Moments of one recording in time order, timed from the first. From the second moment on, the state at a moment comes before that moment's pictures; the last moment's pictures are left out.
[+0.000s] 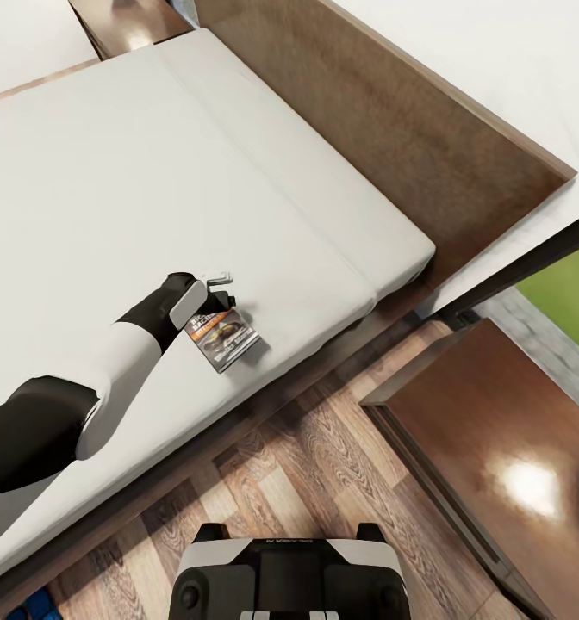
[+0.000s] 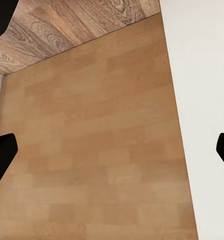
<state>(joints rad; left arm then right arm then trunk) -1.46 -0.03 -0.34 -0.37 0.58 0.63 0.29 -0.16 0.01 0.72 0.04 -0.65 0.09 -0.12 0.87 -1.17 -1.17</state>
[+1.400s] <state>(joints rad) -1.46 -0.03 -0.34 -0.38 0.60 0.62 0.29 -0.16 0.01 0.72 0.04 -0.65 0.09 -0.12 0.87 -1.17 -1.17</state>
